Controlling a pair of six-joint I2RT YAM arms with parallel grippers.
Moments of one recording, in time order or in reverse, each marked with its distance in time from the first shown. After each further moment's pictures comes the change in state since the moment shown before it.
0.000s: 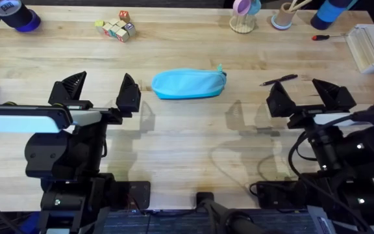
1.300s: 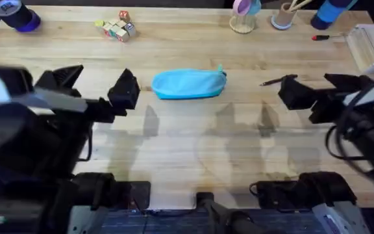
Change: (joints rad) left arm 0.000 0.191 0.333 -0.309 0.073 -0.022; right arm 0.000 0.322 0.442 -0.381 -0.027 0.019
